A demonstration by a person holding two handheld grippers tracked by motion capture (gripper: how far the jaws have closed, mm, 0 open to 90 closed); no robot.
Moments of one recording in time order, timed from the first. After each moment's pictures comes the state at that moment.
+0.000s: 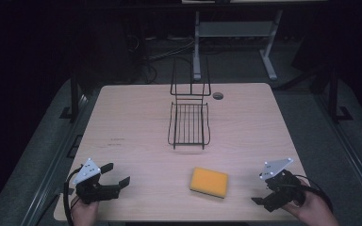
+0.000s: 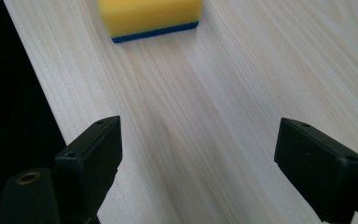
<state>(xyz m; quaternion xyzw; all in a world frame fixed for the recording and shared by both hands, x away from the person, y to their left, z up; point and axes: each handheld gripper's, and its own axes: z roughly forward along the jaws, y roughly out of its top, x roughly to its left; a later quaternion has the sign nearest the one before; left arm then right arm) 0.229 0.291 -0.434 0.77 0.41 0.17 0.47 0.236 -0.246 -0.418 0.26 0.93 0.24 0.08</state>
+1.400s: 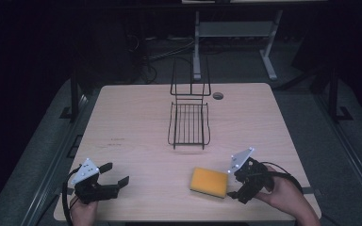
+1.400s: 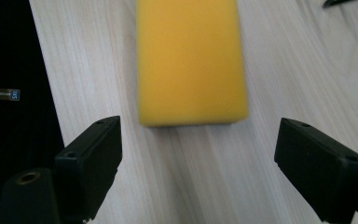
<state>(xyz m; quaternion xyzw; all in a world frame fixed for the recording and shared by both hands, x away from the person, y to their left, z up) 0.229 0.294 -0.433 0.76 0.41 0.18 0.47 0.265 -0.168 -0.403 0.16 0.96 0.22 0.05</state>
